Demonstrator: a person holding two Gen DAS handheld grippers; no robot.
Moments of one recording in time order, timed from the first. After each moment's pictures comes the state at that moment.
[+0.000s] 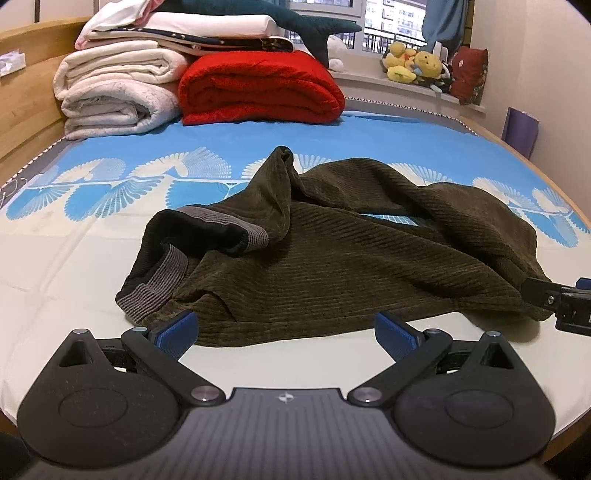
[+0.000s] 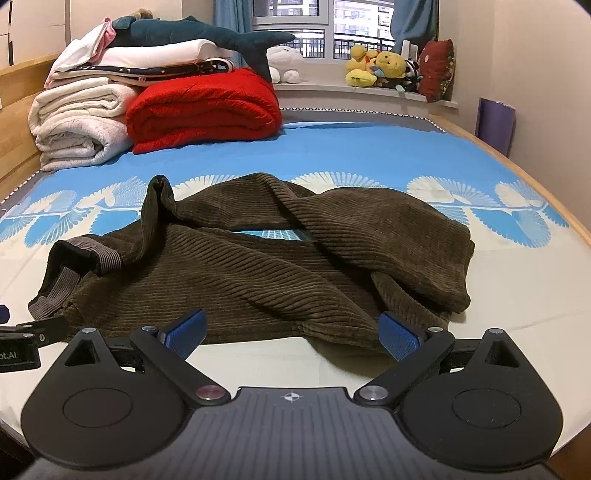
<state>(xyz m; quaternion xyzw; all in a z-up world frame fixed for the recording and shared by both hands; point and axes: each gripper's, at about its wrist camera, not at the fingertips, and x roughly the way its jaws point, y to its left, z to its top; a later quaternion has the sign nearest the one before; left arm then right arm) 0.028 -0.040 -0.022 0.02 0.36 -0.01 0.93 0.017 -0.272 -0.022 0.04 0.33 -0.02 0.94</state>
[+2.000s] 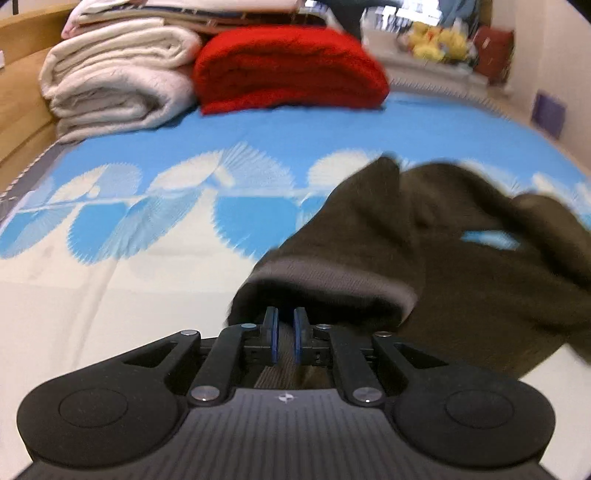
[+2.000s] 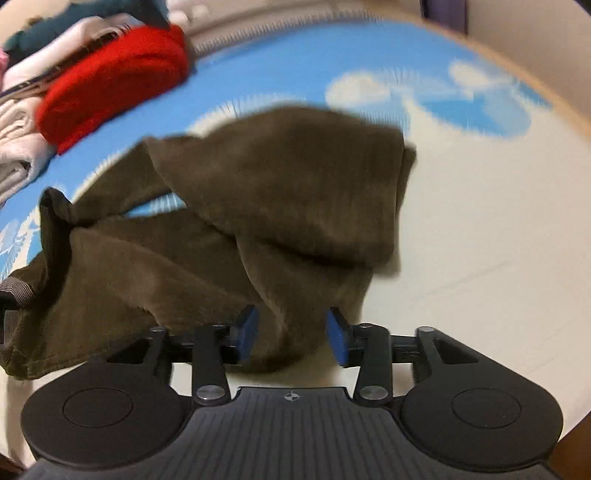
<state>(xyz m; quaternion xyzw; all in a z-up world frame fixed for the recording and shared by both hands) 0.191 0.086 -0.047 0.03 0.40 -0.03 0.92 0.088 -0.439 -0.077 0.16 0.46 -0.07 0.87</state>
